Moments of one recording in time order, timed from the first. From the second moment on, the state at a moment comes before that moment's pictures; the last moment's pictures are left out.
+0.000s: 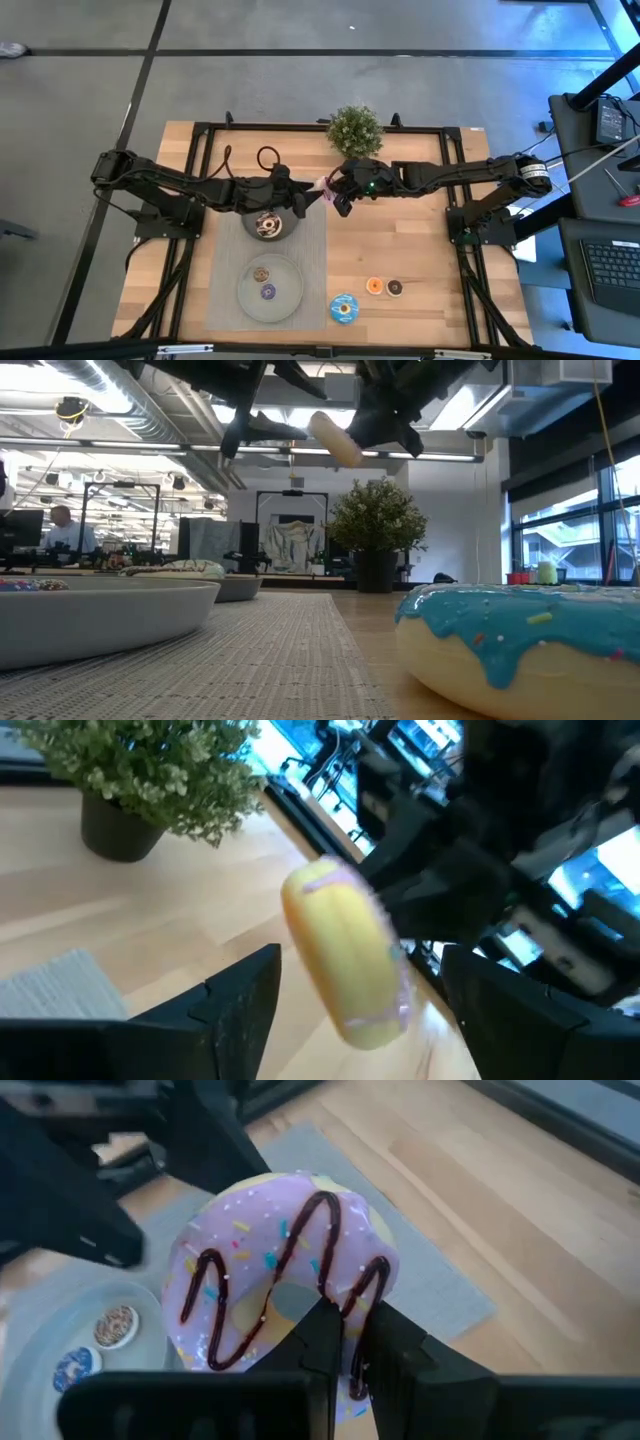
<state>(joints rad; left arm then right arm) -0.08 1.33 0.79 0.28 -0.45 -0.85 -0.02 1.51 1.14 -0.26 0.22 0.49</state>
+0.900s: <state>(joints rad) -0.08 1.33 0.79 0.24 -0.48 -0.86 -0.02 1.51 1.14 -0.22 0.18 0.46</state>
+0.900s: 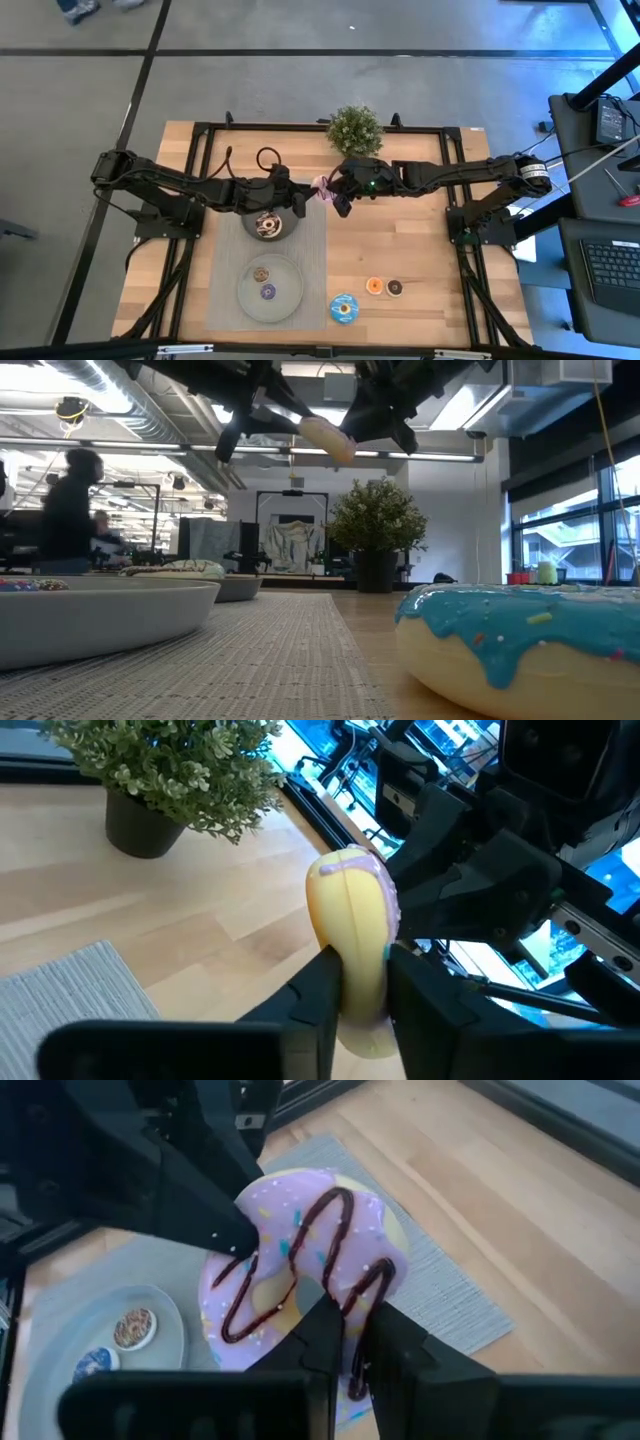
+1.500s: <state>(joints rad) -0.08 1.18 0.79 -0.08 -0.48 -0.92 -0.02 1.43 1.14 -0.28 0.29 0.26</state>
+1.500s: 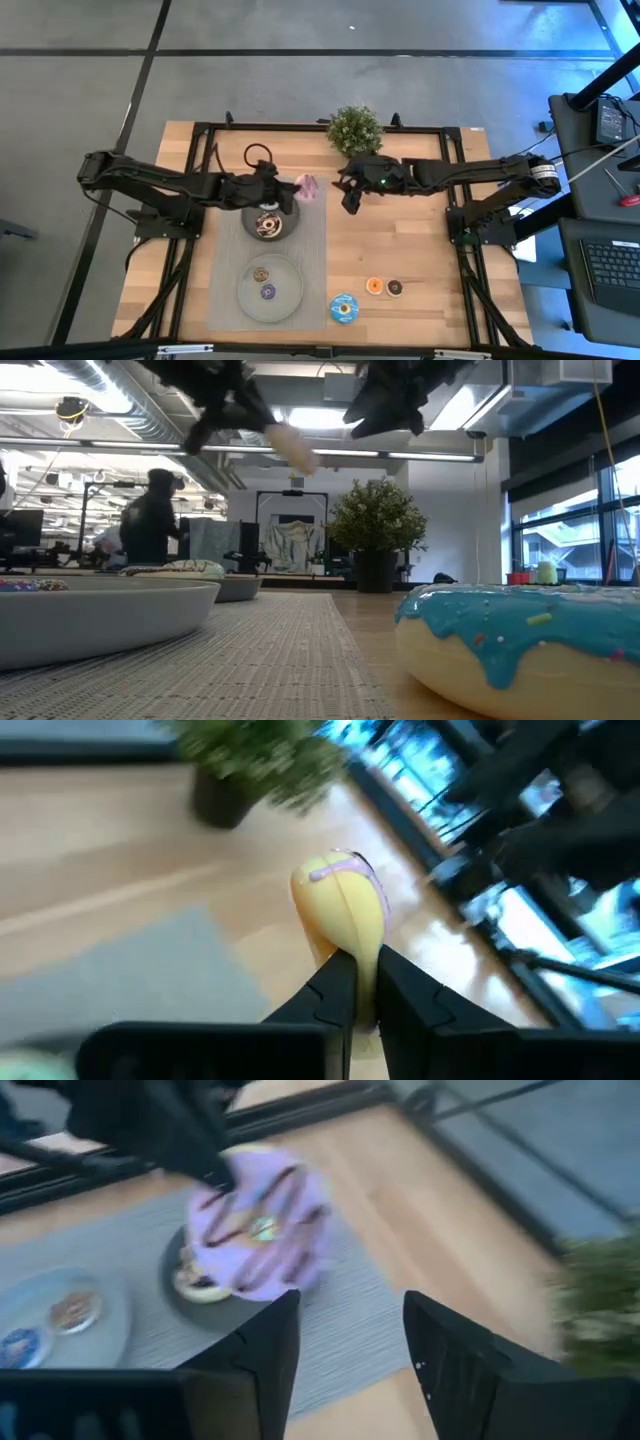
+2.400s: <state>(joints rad) -0.11 1.39 0.79 -0.42 -0.37 -1.35 -0.03 1.41 1.14 -0.30 0.36 0.23</state>
